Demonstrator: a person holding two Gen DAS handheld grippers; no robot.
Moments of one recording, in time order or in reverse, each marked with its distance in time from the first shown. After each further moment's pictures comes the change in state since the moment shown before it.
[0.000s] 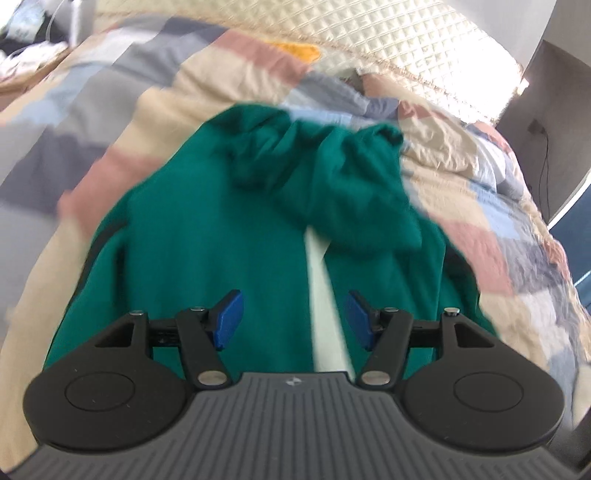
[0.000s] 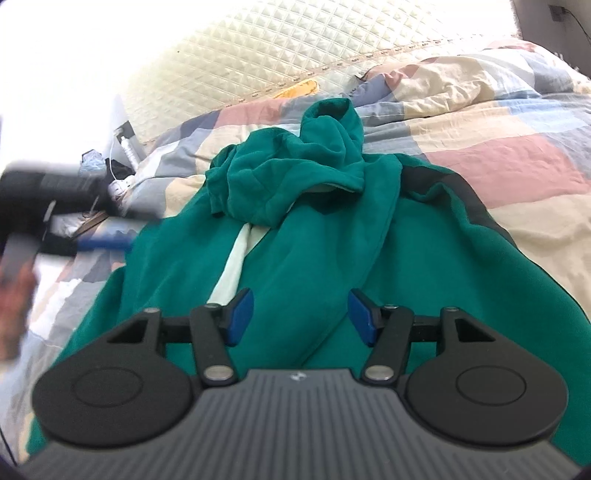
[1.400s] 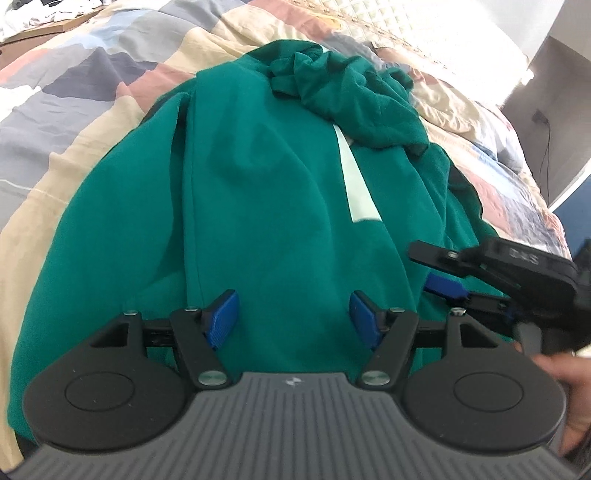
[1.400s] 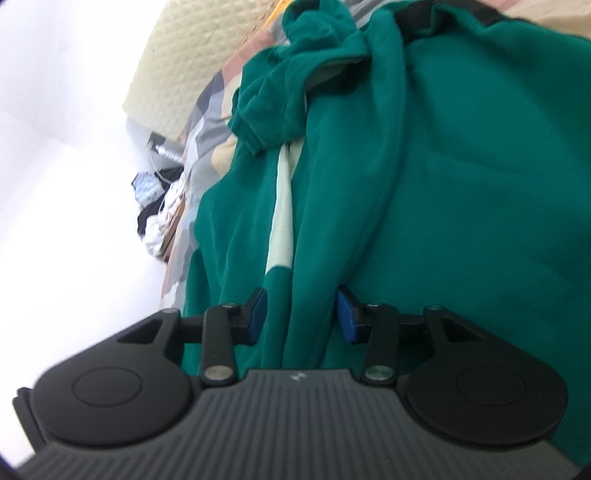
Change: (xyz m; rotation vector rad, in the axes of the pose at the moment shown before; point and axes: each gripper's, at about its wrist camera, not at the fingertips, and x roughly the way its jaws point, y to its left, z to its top) left arm -0.043 0.028 -0.122 -0.048 0.054 0.003; right arm 0.039 -0.026 -0.031 0.417 0.305 0.288
